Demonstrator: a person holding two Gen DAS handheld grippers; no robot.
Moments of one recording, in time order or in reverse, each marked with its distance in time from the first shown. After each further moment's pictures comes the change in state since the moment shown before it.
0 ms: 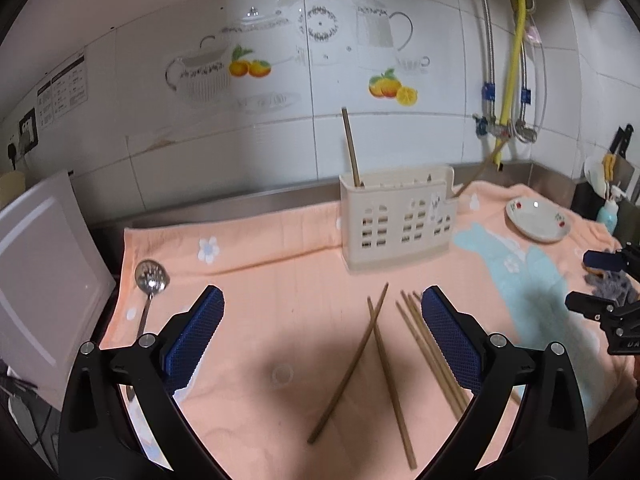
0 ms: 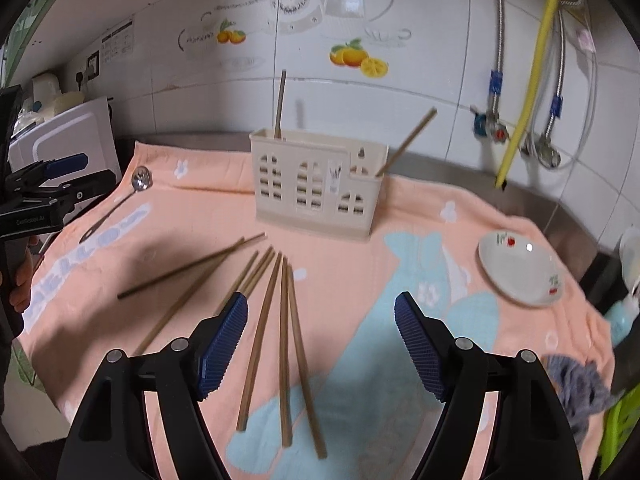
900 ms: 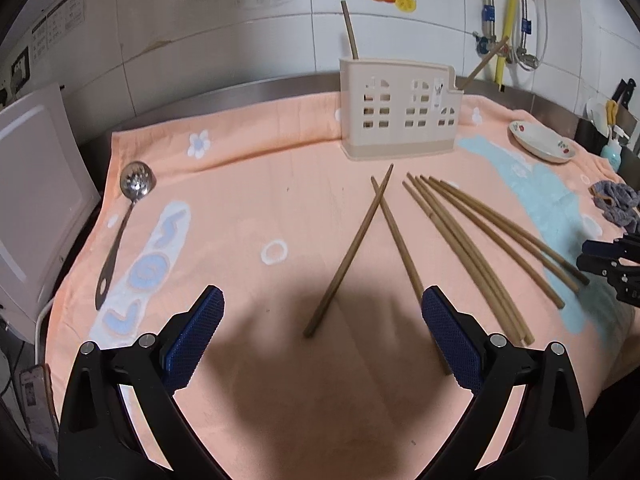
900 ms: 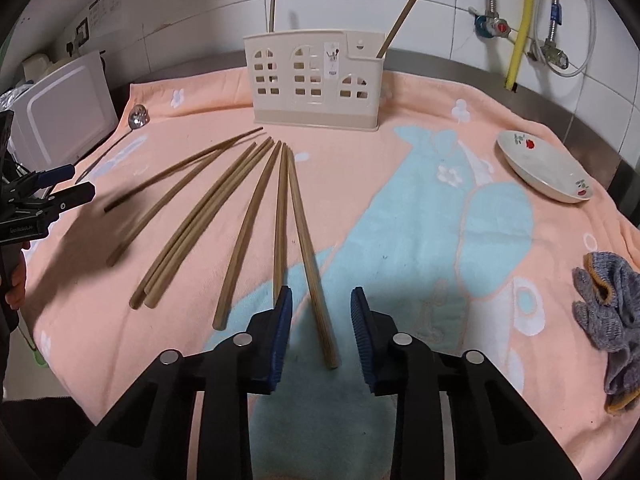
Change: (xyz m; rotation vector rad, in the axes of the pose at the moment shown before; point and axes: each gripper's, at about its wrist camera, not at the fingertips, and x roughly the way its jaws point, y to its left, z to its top) left arm 0.023 0.006 -0.096 -0.004 0.209 -0.022; right arm 0.036 -0.007 -0.085 0.059 0.184 0.053
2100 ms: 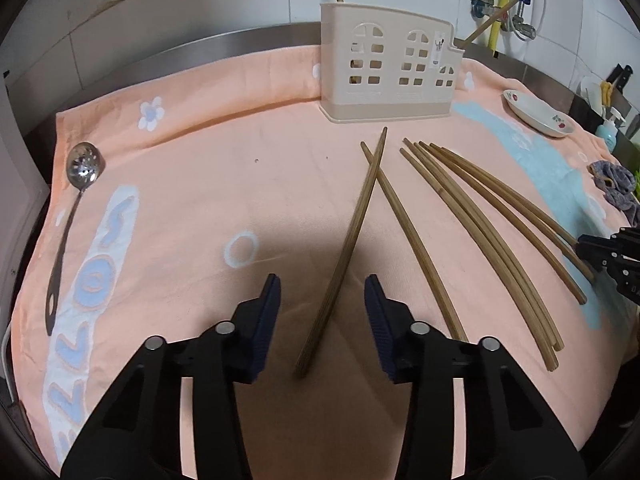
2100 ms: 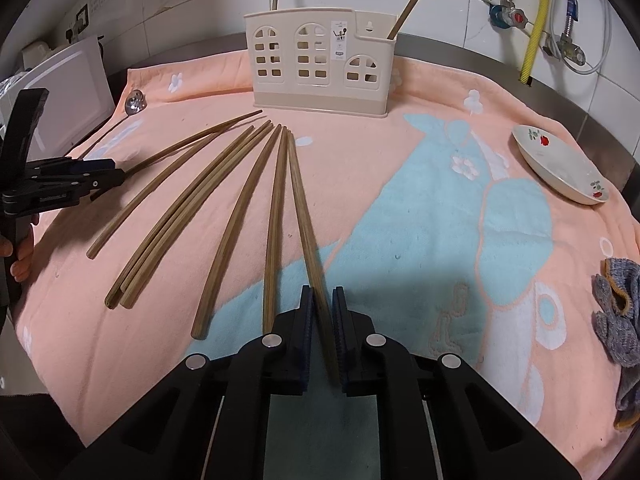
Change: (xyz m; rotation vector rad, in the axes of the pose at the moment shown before) left arm 0.061 0.005 0.013 0.037 0.131 -0.117; right arm 0.026 0.000 0.001 -0.024 0.029 0.003
